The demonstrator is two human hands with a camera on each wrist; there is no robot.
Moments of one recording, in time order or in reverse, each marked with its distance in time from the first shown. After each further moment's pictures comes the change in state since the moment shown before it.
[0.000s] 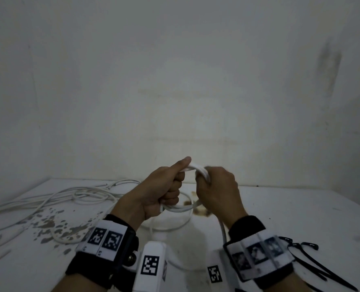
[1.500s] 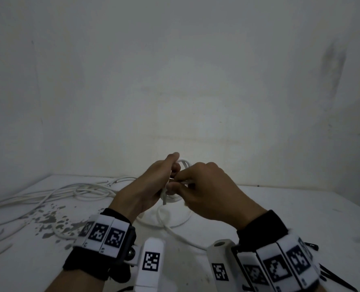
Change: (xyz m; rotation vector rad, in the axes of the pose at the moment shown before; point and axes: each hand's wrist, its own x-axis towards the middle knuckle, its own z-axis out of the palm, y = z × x) left_hand 0.000 0.004 -0.009 0.136 0.087 0.054; right_hand -0.017 -0.047 -0.026 -0.222 -0.336 -0.473
